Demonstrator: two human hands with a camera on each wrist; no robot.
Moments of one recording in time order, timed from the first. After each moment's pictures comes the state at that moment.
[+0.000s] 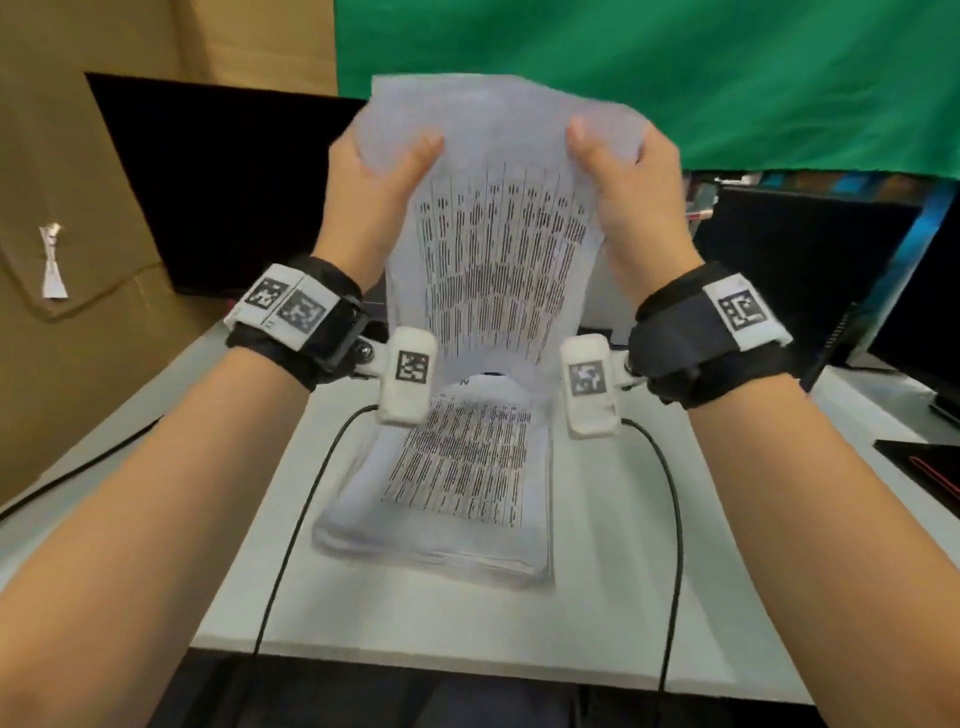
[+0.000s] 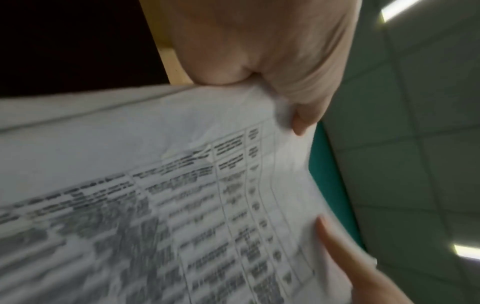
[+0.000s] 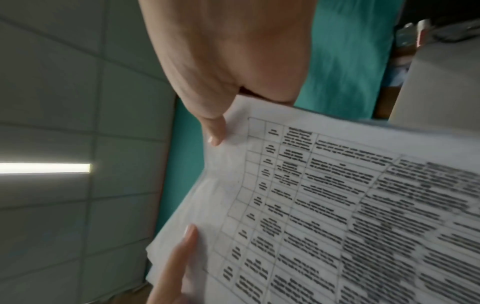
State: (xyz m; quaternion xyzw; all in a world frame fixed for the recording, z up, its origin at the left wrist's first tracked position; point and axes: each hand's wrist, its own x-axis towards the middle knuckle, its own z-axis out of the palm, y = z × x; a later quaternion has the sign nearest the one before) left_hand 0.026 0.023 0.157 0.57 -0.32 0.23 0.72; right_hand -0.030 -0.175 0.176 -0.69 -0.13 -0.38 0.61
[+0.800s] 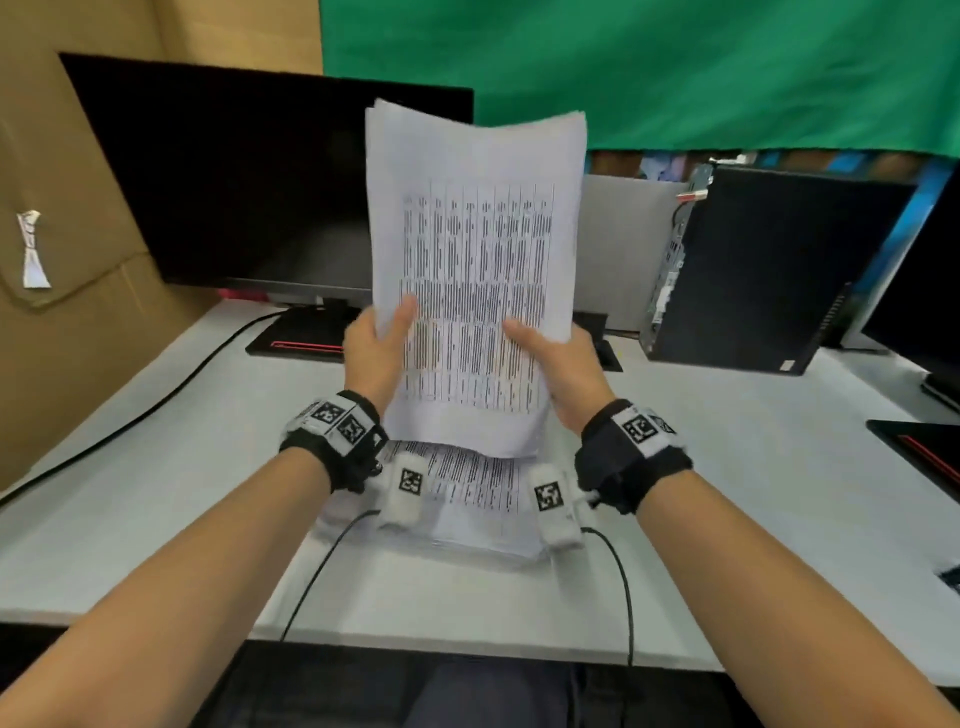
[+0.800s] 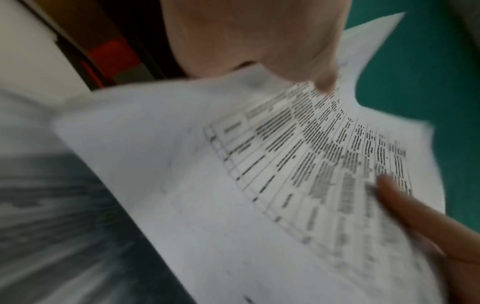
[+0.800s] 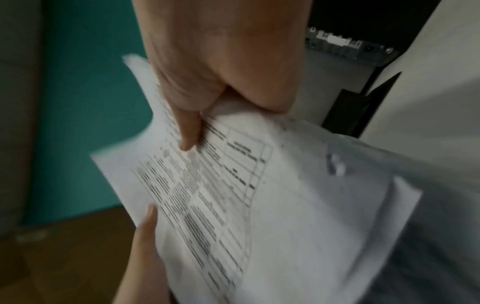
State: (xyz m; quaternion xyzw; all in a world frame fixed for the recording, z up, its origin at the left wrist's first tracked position) left_hand 0.026 0.016 0.013 0.69 -0.11 0.14 0.70; right_hand -0.036 -0.175 0.026 -0.66 0.01 -0.14 0.74
